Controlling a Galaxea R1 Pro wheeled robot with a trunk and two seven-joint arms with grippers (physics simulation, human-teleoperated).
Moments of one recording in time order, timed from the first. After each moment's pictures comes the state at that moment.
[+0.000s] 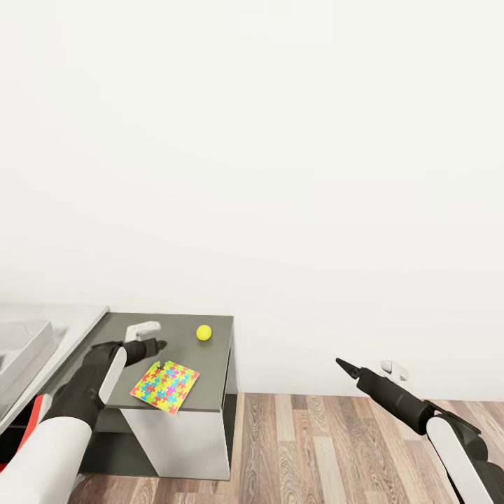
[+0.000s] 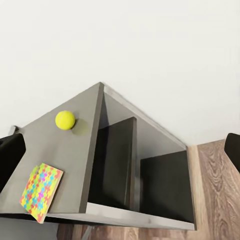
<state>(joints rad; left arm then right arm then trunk) -0.68 0.13 0.12 -0.90 0.19 0.68 -0.03 -0.20 -0.23 -0.11 -1.43 -0.81 0.61 0.24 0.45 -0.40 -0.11</state>
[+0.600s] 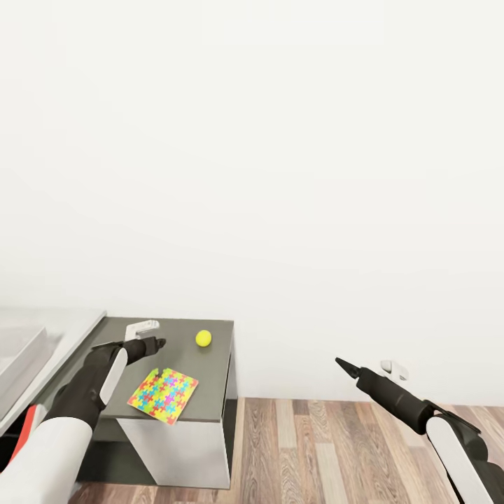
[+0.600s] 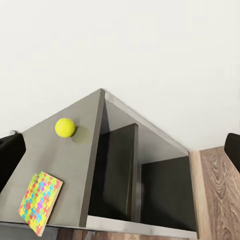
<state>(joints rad) -0.68 0.13 0.11 -0.89 0.18 0.63 -0.02 -0.20 -0.23 -0.11 -1.43 -0.81 0.61 0.25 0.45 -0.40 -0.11</state>
